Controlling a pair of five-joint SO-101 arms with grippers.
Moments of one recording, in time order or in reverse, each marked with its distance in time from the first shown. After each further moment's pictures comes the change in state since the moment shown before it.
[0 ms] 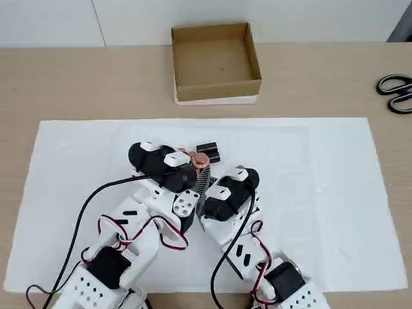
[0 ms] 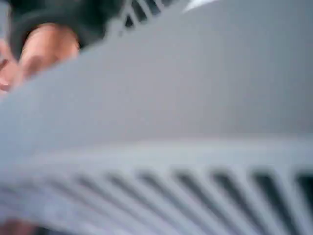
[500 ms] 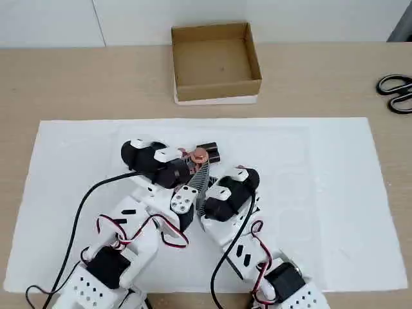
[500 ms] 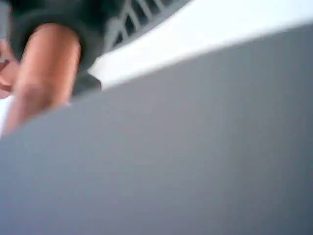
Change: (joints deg) left arm -0.1 0.0 0.0 -2.5 4.2; right arm 0.0 0.0 0.0 0.0 0.0
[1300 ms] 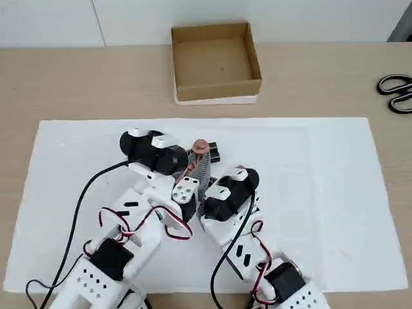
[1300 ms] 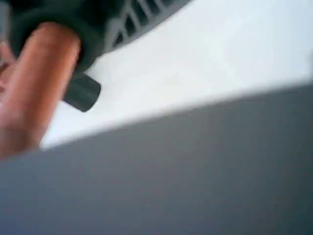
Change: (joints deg) left arm -0.8 6.3 -3.1 -2.4 3.7; right arm 0.0 0.0 0.0 0.0 0.0
